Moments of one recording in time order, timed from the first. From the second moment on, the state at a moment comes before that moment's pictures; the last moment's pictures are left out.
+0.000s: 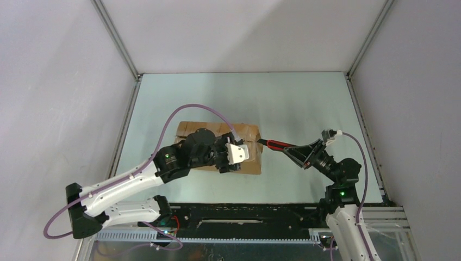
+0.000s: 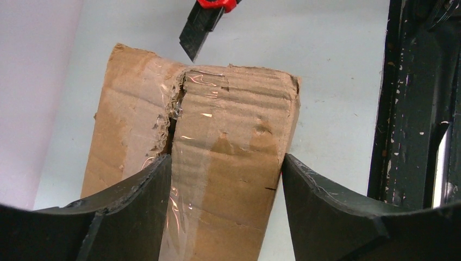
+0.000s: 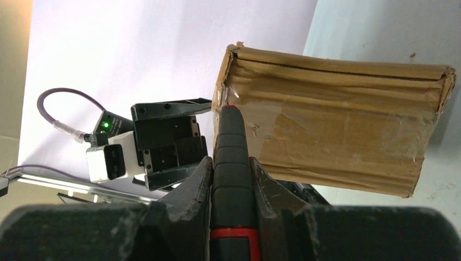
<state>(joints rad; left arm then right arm) -1.04 1.02 0.97 -0.42 0.11 0.50 0.06 0.39 0.15 0.39 -0.83 1.48</state>
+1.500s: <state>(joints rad) -1.04 1.00 0.96 -0.42 0.11 0.51 0.13 0.45 0.16 0.46 -0.84 1.54</state>
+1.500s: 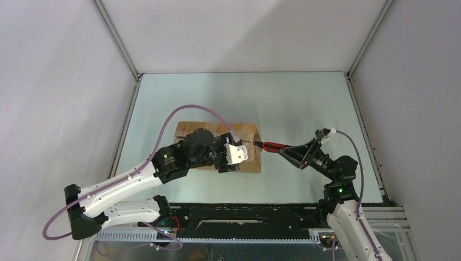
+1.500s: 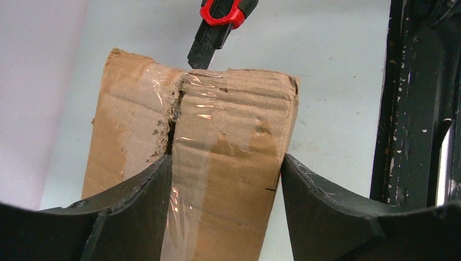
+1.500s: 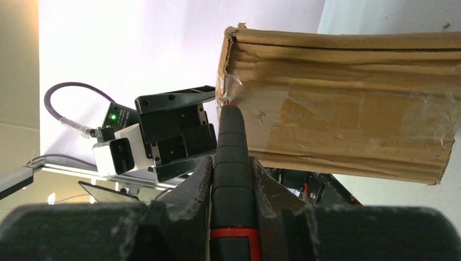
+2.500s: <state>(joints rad) -1.02 0.93 0.90 -0.36 0.12 0.51 0.05 0.40 0.20 0.36 -0.93 1.52</state>
